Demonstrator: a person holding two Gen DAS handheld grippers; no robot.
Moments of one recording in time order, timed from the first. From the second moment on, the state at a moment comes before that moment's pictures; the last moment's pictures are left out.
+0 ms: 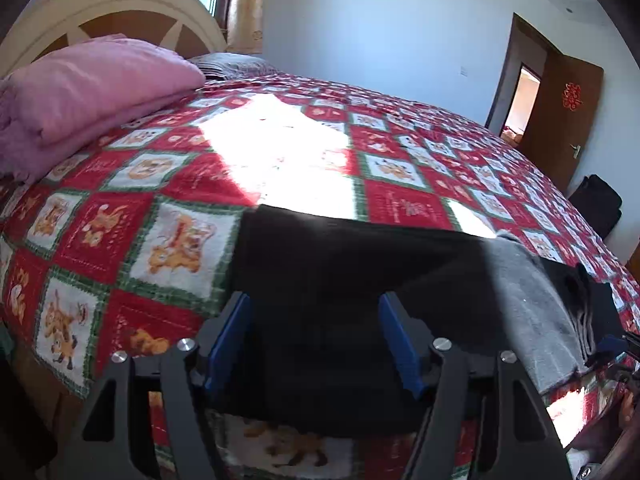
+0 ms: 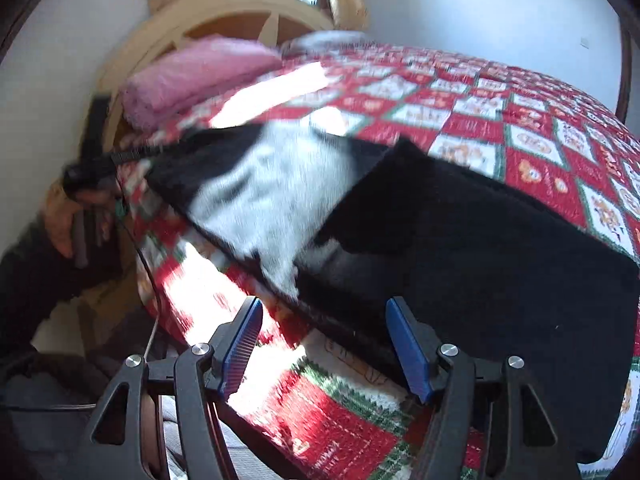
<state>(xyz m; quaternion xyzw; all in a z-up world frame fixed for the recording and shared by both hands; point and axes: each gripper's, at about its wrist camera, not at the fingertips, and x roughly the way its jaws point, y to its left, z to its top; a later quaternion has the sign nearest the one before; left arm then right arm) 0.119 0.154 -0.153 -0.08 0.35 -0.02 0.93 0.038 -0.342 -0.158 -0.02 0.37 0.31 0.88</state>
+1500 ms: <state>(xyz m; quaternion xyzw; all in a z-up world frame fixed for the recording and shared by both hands) 0.111 0.193 -0.173 -0.19 0.32 -0.12 0.92 0.058 -0.341 -0.172 -0.01 0.36 0.23 0.90</state>
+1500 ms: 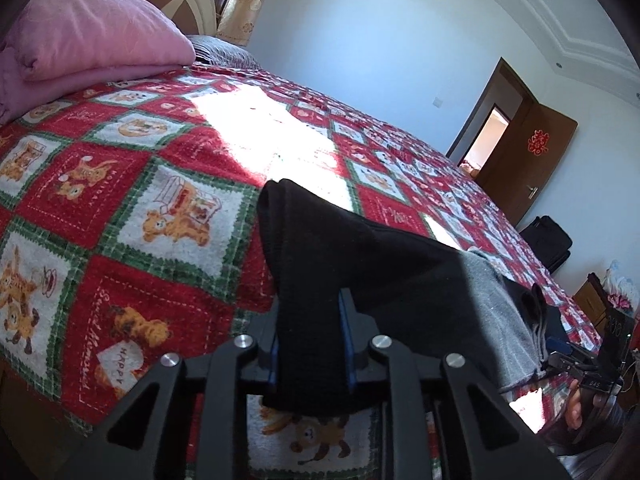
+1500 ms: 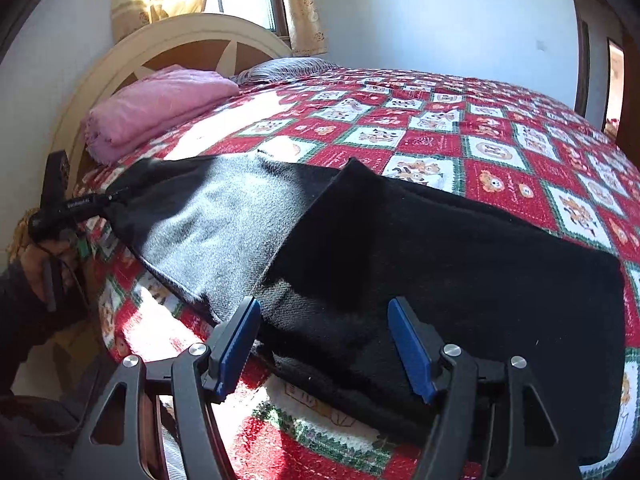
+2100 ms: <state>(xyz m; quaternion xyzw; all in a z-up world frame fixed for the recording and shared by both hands) 0.089 0.159 -0.098 -0.19 0.21 -0.22 0.93 0.085 -0.396 -0.150 0.13 0.37 0.18 0.90</state>
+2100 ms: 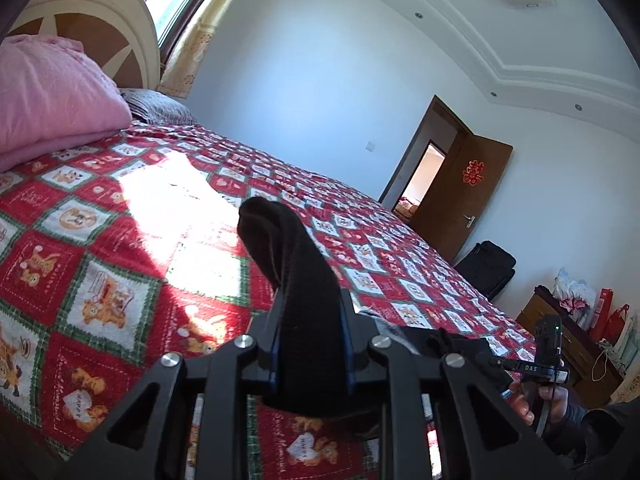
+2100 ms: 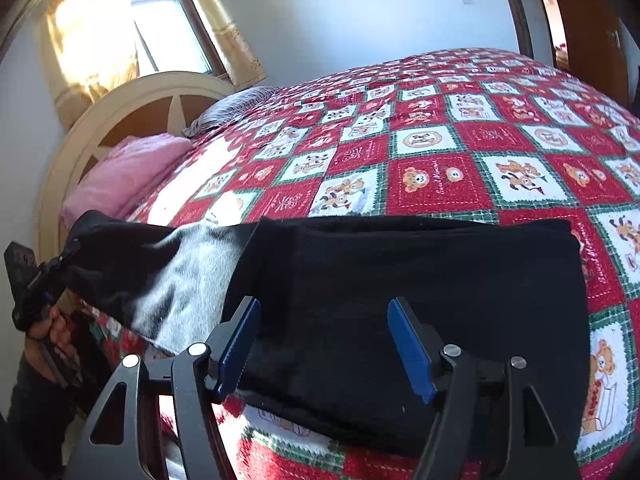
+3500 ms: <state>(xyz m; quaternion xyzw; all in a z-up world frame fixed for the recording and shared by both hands) 0.112 -0.114 -0.051 -0.08 0.28 -0.44 0.85 0.066 -0.562 -0.138 0.27 0.35 0.10 0.89</state>
